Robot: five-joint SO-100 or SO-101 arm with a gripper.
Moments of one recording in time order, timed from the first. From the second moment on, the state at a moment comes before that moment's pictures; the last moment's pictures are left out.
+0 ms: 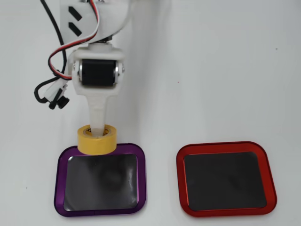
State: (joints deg) arm 15.4 79.2 91.6 22.5 -21.1
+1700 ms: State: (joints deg) arm 11.1 161.8 135.6 68.7 8.4
